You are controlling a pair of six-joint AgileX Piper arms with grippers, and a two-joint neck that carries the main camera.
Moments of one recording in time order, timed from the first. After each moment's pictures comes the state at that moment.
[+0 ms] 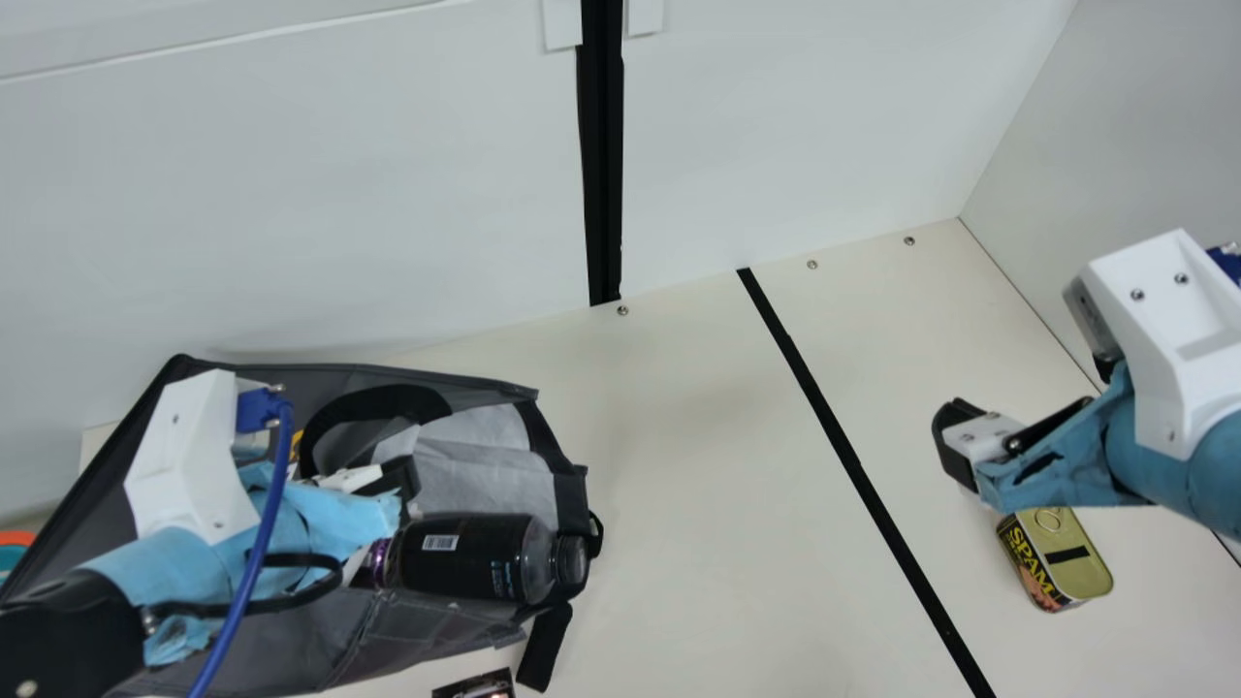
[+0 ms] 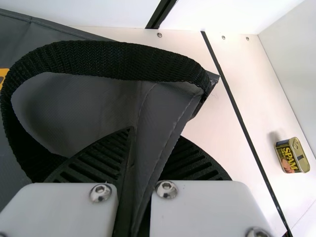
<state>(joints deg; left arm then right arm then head) -28.8 84.1 -74.0 -26.7 39.3 -3.3 -22.1 56.1 -78.2 1.7 70.0 -21.7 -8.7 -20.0</state>
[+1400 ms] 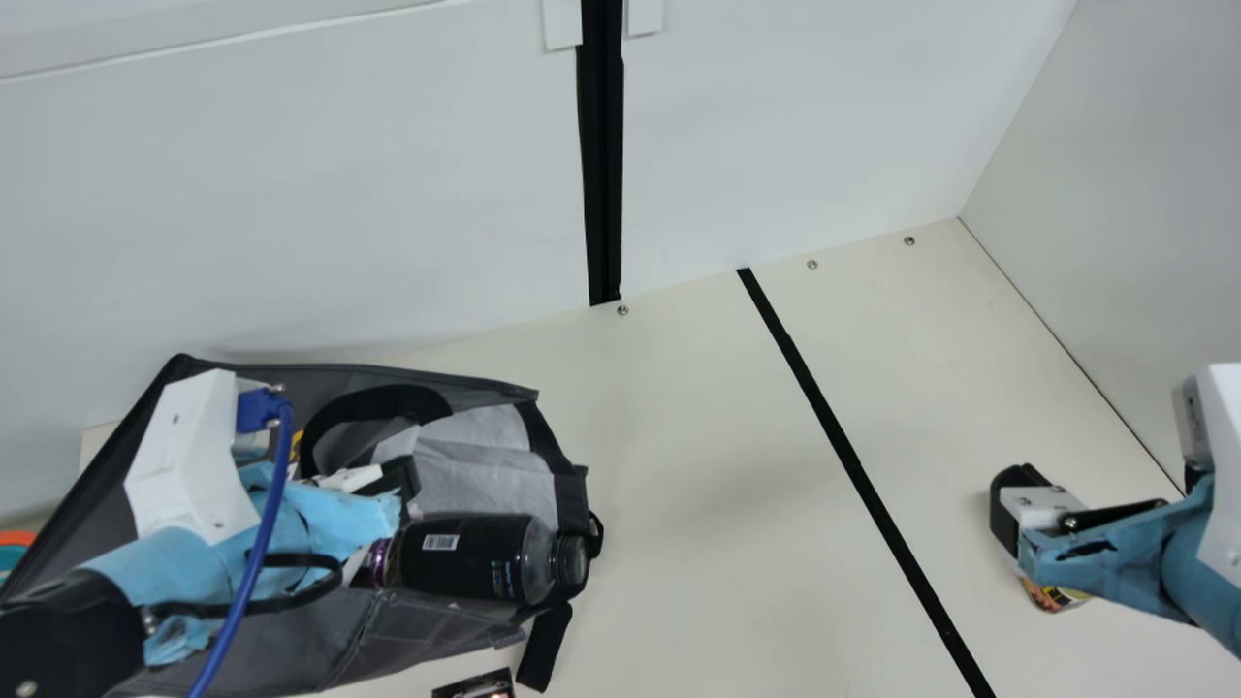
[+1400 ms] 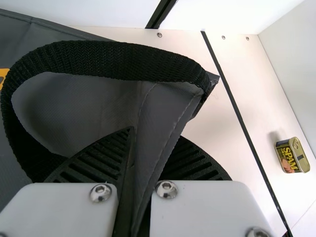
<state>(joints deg) -28.8 84.1 -74.0 -26.7 39.3 -3.3 -27.2 45.4 -69.3 -3.4 69.9 -8.9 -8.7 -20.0</state>
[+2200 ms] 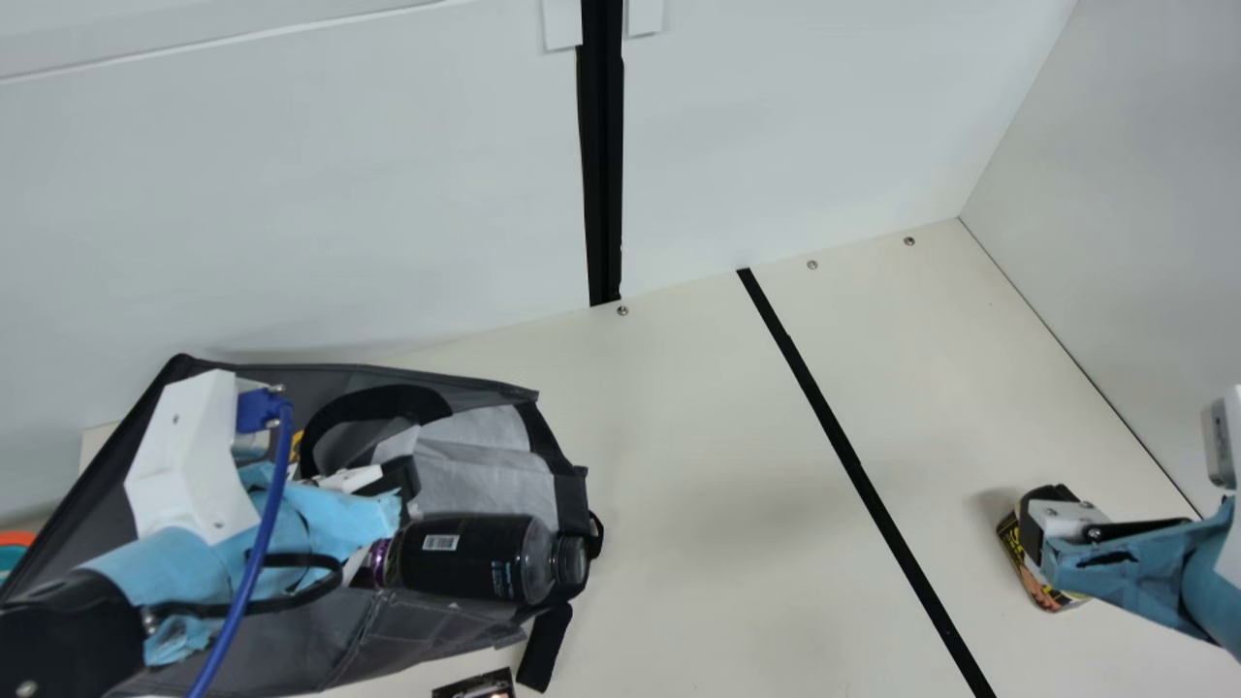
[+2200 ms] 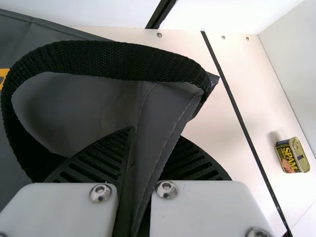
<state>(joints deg) -28.8 84.1 -74.0 -26.7 39.3 -3.3 -33.9 45.0 -66.6 -3.4 69.9 -10.6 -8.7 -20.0</state>
